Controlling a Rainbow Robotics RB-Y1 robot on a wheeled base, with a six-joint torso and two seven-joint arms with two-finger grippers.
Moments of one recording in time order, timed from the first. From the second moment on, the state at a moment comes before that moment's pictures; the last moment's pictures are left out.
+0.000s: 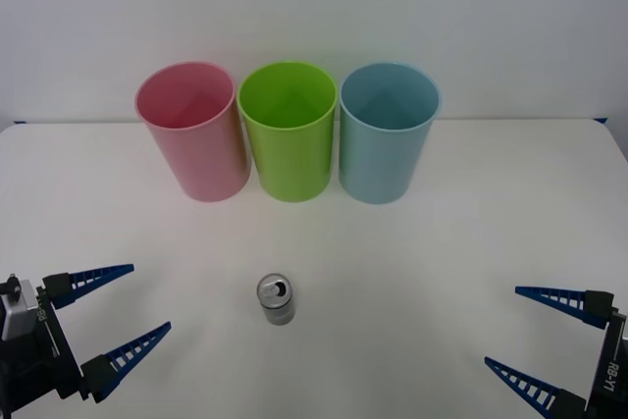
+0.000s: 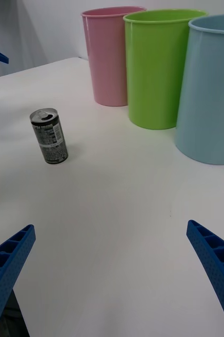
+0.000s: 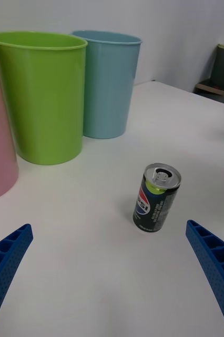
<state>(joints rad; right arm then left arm) 0.47 -0.43 -0.38 -1.91 1.30 -1.27 -0.01 0.47 0.66 0.15 -1.82 -0.99 -0.96 -0.09</state>
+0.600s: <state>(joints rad) 0.47 -0.43 -0.38 -1.91 1.30 -1.27 -0.01 0.46 0.95 -0.03 -1.79 -0.75 -0.80 -0.28</state>
